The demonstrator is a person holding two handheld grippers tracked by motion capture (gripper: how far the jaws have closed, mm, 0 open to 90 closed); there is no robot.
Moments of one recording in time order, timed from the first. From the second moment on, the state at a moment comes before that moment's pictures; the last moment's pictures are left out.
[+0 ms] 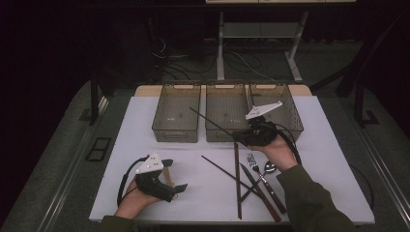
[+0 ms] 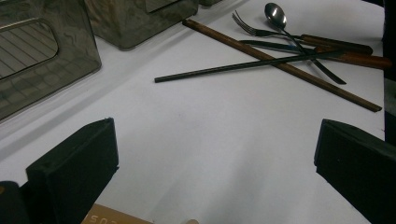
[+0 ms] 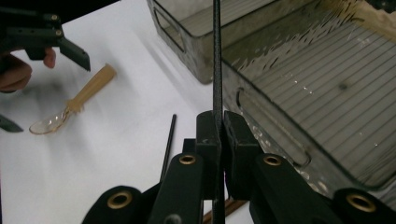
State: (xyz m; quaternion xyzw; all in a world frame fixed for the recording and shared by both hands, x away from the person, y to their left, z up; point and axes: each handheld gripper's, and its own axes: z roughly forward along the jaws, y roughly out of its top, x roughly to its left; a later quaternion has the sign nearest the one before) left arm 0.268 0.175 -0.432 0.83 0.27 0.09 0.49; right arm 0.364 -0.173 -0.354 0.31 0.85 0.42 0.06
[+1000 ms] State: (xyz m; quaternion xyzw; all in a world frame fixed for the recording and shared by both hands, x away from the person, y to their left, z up) left arm 0.265 0.172 -0.431 0.83 0.26 0.08 0.49; right arm 0.420 -0.128 -0.338 0.34 0.85 0.39 0.07
